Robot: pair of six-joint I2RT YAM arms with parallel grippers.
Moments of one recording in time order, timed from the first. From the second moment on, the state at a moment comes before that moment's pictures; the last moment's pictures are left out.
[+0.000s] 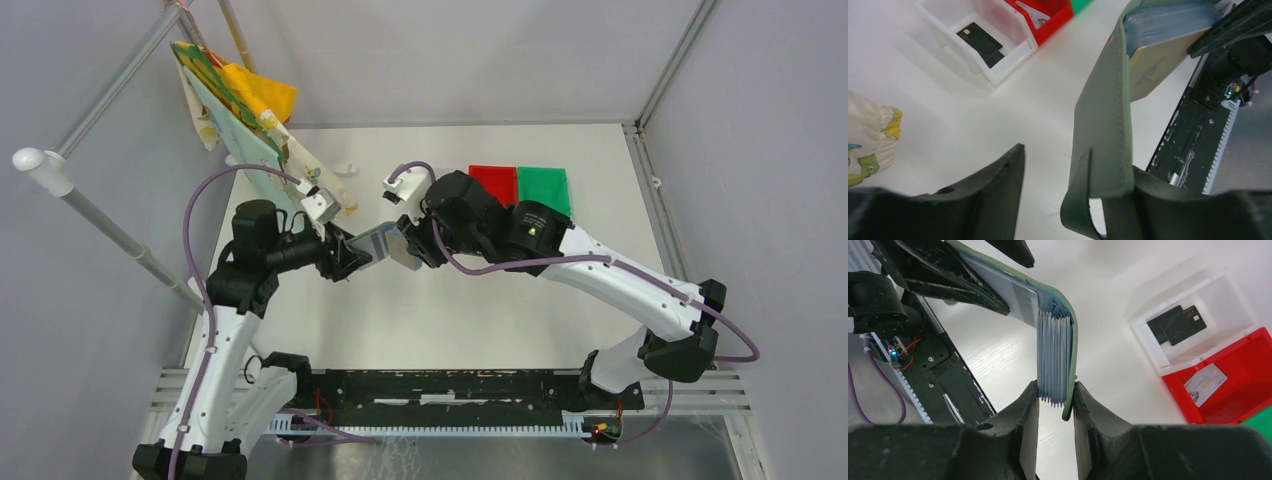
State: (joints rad) left arm -0.14 0.79 0.88 -0.57 0.82 0.21; right arm 1.11 1.51 1.73 -0.84 0.13 0.06
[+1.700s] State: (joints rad) left arm -0.14 0.85 0.98 -0.50 1.07 -0.17; right arm 0.82 1.15 1.14 -0.22 -0.46 0.37
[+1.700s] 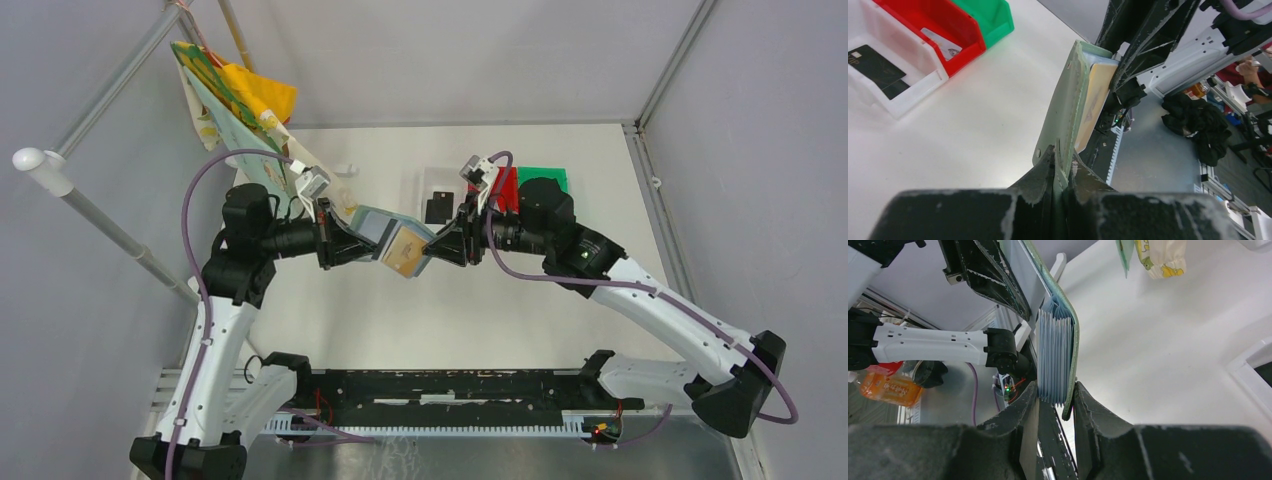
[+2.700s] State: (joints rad) left arm -0.13 1.03 1.20 -1.04 1.26 0.21; right arm 0.74 1.38 1.27 0.17 -0.83 0.35
